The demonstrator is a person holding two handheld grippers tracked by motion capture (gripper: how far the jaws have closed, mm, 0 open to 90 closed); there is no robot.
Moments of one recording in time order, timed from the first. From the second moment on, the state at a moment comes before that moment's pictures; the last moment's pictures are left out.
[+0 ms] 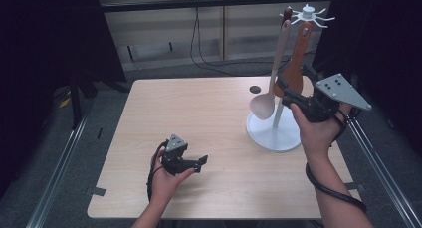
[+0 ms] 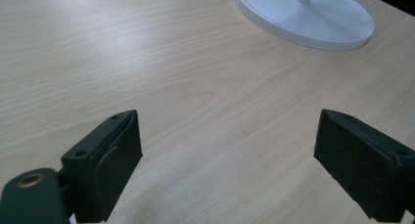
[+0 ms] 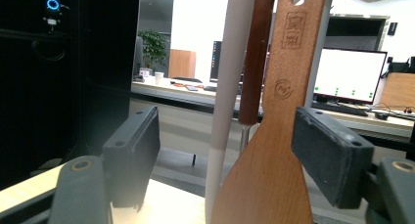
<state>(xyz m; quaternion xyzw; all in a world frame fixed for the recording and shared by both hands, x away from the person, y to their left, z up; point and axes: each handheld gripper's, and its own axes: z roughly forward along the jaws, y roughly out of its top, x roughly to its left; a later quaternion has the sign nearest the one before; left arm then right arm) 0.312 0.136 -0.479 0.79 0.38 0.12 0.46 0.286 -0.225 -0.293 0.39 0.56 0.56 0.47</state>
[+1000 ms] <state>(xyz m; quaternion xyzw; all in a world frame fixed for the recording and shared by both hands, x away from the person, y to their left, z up) 0.311 0.136 -0.478 0.79 0.38 0.12 0.46 0.266 -0.225 -0.327 0.36 0.59 0.59 0.42</state>
